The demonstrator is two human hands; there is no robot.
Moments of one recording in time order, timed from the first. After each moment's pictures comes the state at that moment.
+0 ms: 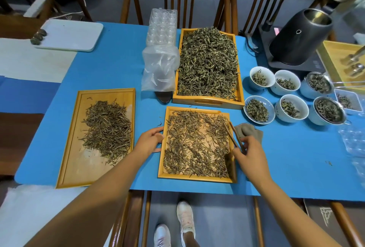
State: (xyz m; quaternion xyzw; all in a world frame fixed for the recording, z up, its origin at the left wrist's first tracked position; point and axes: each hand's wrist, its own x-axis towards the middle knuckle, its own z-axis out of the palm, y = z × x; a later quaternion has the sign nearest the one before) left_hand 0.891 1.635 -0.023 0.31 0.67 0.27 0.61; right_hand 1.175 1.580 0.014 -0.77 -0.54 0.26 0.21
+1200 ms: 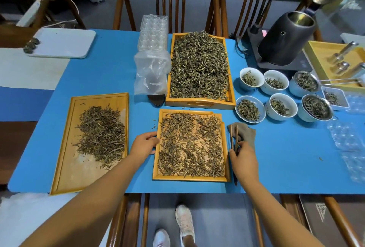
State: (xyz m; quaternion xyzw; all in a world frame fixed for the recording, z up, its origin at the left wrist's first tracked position) left_hand 0.897 1.627 -0.013 0.37 0.70 0.26 0.56; right_hand 1.175 1.573 -0.005 -0.83 -0.48 0.23 0.18
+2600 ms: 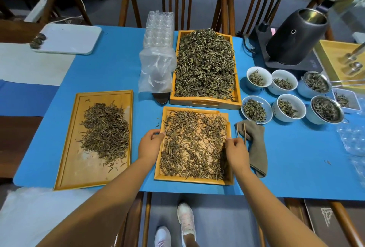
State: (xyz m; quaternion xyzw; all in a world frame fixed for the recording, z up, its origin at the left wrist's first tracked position) left_hand 0.918 1.619 -0.013 0.34 0.74 0.31 0.48; right_hand 1.149 1.600 -0.013 -0.81 -0.38 0.36 0.26
